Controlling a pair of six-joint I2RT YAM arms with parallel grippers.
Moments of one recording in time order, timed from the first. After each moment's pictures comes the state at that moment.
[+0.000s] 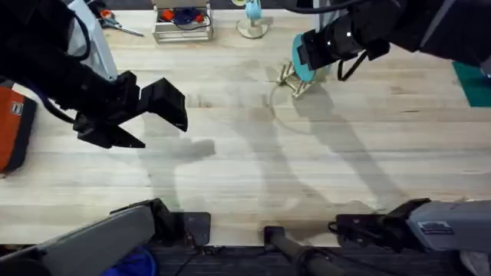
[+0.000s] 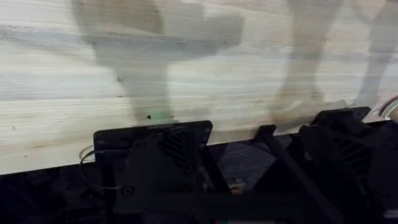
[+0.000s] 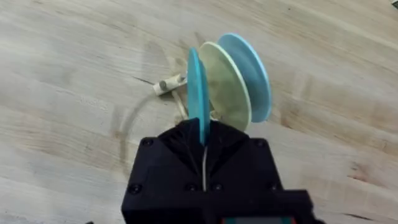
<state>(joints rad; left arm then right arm) 0.29 1.32 1.26 -1.66 0.37 0.07 0.48 1.55 1.27 -0.70 0.24 0.07</state>
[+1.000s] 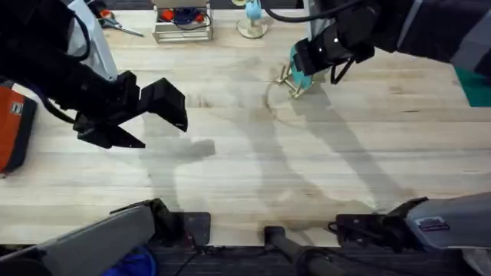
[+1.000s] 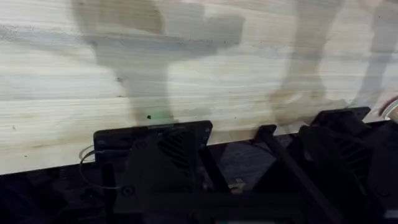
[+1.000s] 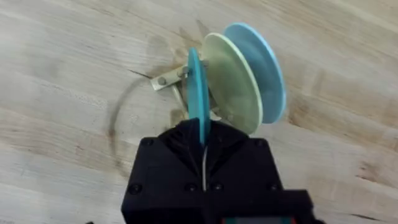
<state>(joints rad) 0.29 1.32 1.26 -1.66 0.37 0.07 0.48 1.63 1.28 -0.69 0.24 0.07</state>
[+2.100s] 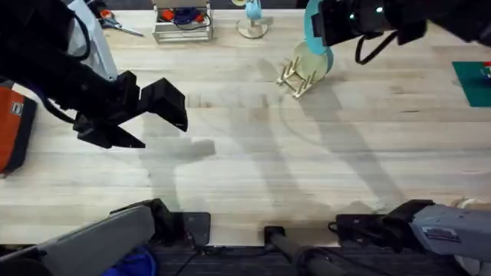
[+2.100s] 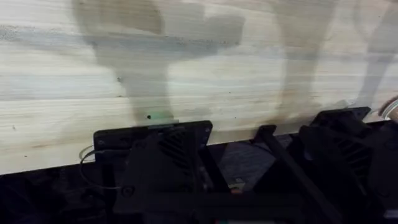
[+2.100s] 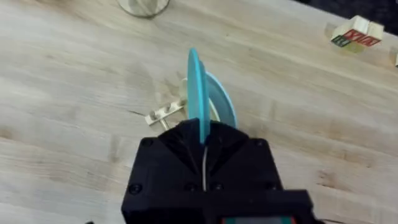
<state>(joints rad) 0.29 1.32 1.26 -1.66 0.37 0.07 0.48 1.44 1.34 -0.70 0.32 0.07</state>
